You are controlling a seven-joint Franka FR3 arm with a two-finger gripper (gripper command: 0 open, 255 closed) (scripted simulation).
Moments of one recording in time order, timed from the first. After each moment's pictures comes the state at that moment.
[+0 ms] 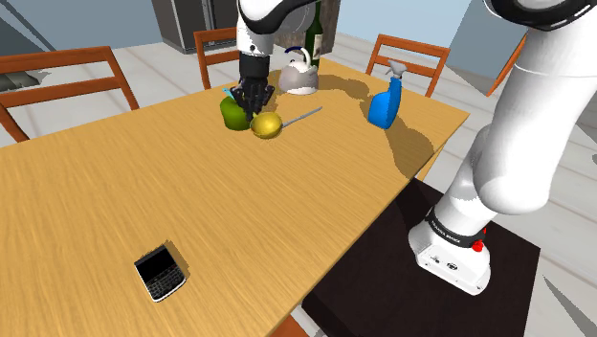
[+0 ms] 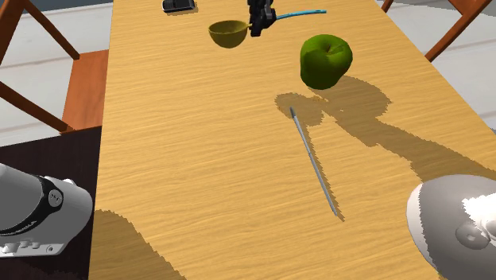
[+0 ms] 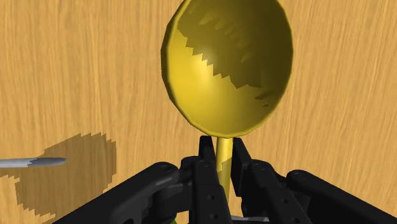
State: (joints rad) arm 0.28 0.18 0.05 -1.84 0.20 1.99 0.25
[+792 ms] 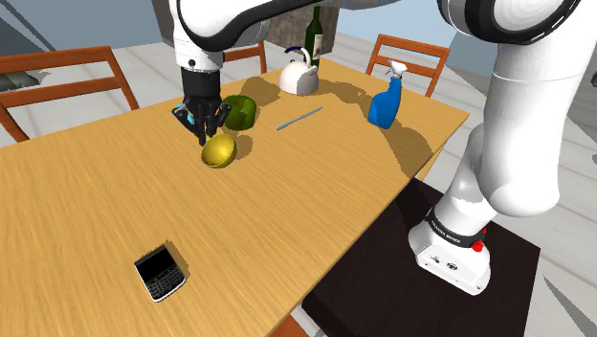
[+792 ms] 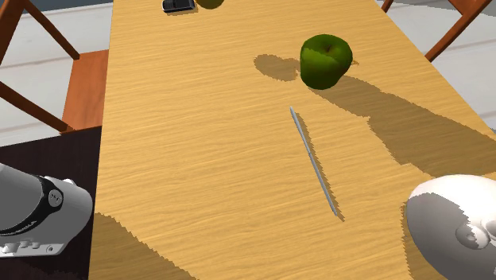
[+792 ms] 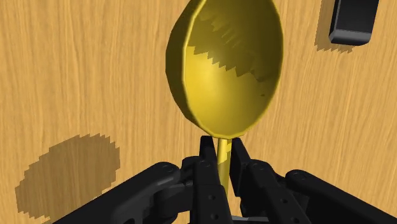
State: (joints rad) arm 0.44 0.34 0.14 -1.63 0.16 1.99 0.52
